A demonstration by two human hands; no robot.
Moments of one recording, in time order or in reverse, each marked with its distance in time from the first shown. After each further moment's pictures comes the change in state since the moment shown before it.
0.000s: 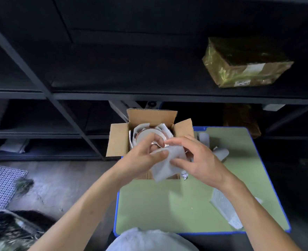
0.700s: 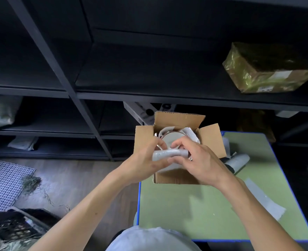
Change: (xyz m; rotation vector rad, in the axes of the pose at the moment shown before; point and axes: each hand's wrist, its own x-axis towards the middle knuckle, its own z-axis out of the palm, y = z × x) left_hand -0.021 -0.032 -0.078 0.378 0.051 0.011; right_hand 0.051 -0.030 0.063 -0.267 0.007 0.007
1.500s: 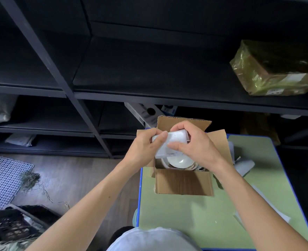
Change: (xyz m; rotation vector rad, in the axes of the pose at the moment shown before) left_hand 0.067 -0.017 -0.012 -0.244 0.244 0.047; right_hand 0.068 0.008 -0.003 0.322 0.067 0.171
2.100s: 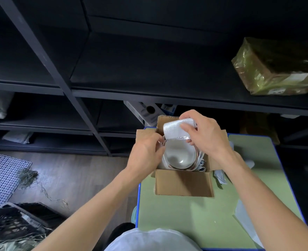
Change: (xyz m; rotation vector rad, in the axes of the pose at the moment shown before) left_hand 0.001 -0.023 0.020 0.459 0.149 0.066; right_hand 0.024 0.001 -0.022 -0.314 0.116 0.008
